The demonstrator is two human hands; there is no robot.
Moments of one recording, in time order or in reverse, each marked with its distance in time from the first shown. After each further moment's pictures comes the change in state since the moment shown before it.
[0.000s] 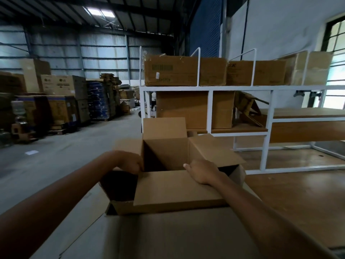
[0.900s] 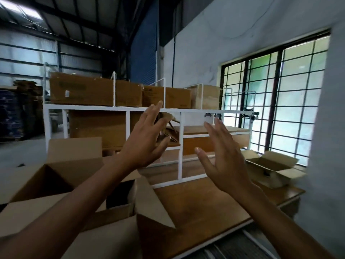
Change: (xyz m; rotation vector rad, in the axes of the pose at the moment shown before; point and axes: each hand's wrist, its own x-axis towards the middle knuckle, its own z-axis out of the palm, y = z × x) left_hand -0.068 0.347 -0.146 -0.331 1.325 0.613; right_hand -0.294 0.162 -0.194 -0.200 0.977 0.004
